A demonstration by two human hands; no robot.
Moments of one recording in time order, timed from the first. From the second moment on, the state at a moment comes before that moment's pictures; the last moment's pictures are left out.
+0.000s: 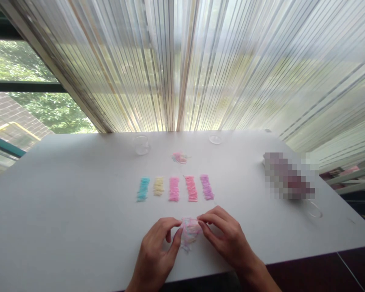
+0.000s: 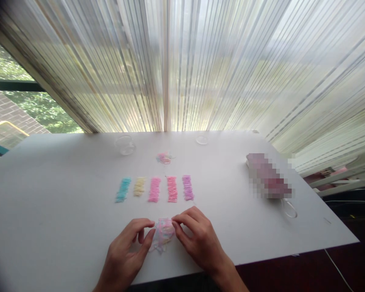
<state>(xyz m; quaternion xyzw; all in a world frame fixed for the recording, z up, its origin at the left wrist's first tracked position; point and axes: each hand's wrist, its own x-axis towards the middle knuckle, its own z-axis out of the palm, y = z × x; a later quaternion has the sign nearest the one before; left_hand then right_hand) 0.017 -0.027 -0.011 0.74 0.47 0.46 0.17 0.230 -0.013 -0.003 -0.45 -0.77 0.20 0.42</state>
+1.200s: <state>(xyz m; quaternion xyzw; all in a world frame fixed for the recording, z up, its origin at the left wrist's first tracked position) 0.014 -0.035 -0.011 0.74 0.46 0.46 0.16 0.206 0.005 0.013 -0.32 -0.81 0.23 0.43</state>
